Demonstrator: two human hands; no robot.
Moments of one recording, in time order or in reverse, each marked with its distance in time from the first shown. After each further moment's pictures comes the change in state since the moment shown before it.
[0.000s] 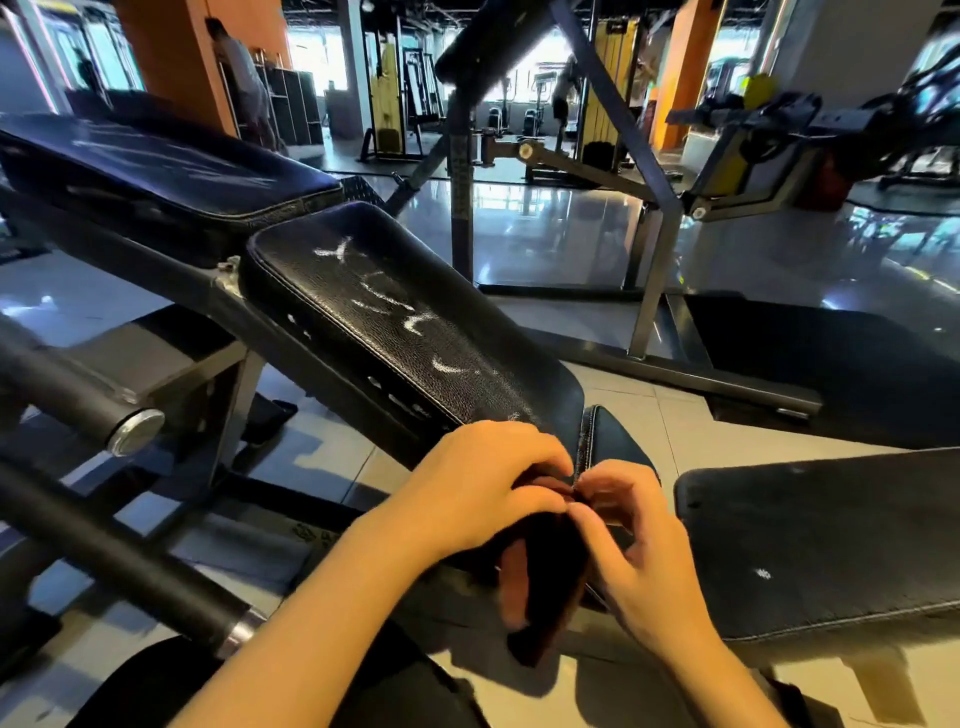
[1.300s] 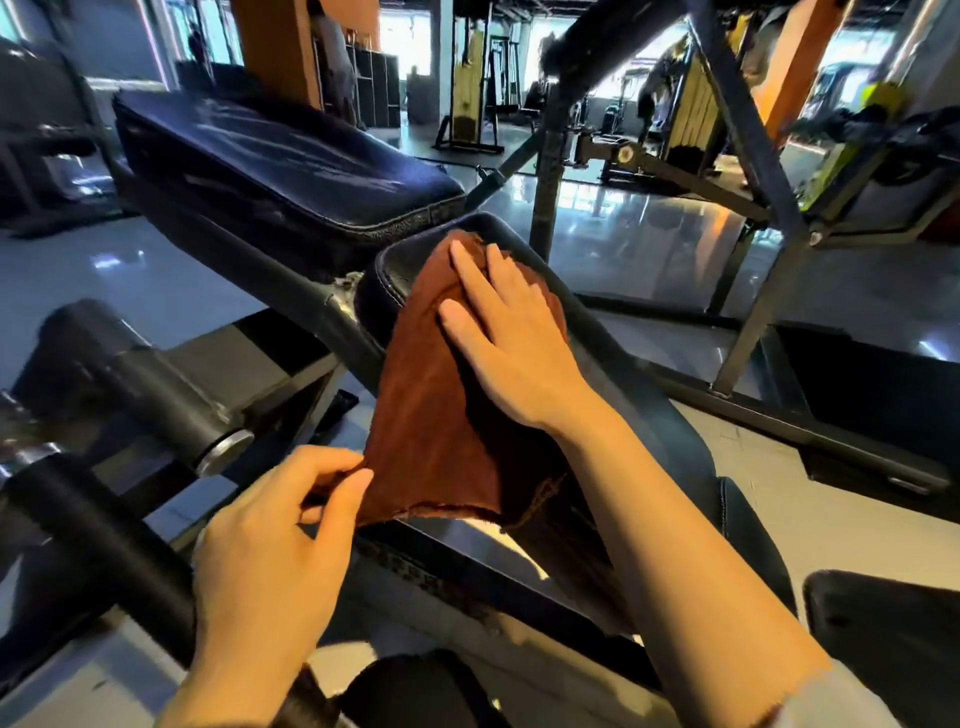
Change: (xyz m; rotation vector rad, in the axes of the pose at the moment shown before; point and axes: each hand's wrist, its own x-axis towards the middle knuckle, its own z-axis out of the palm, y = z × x) left_hand -0.114 -0.085 -0.053 -0.033 0.814 -0.727; right_hand 0.217 -0.062 0.159 -0.348 -0.423 -0.212
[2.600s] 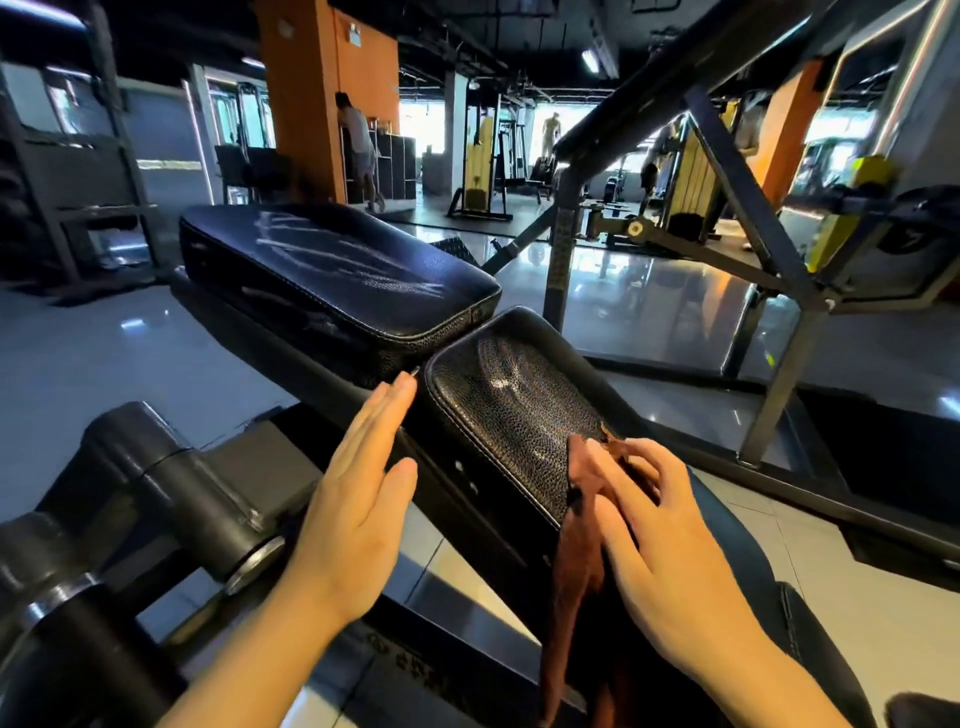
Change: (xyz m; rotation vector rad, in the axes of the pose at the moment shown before) left_hand 0.098 -0.013 0.023 -0.319 -0.234 0.215; right_hand -0.079 0.025 -0.008 -0.055 0.136 0.215
